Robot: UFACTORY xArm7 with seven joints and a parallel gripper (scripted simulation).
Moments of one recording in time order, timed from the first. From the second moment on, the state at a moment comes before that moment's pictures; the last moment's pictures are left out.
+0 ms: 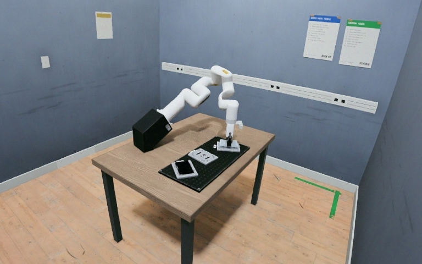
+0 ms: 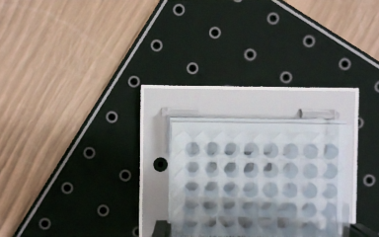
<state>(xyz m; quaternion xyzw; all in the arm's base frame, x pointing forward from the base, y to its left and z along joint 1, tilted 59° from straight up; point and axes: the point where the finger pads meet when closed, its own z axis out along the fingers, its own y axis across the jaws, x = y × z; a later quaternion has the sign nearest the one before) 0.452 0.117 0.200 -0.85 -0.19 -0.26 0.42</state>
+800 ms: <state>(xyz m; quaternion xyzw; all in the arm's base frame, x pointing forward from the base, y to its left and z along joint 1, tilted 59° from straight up) 0.447 0.103 0.209 -0.85 -0.19 -0.26 0.42</state>
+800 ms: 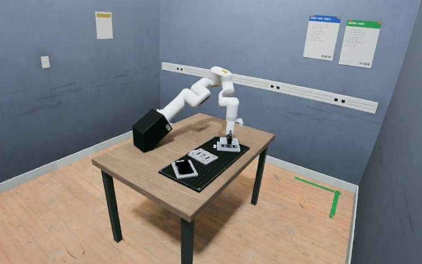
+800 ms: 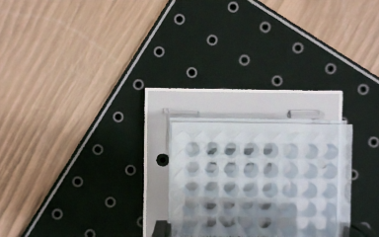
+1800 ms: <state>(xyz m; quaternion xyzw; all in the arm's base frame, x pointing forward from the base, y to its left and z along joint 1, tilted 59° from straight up) 0.434 0.067 0.231 -0.85 -0.19 -0.26 0.42</state>
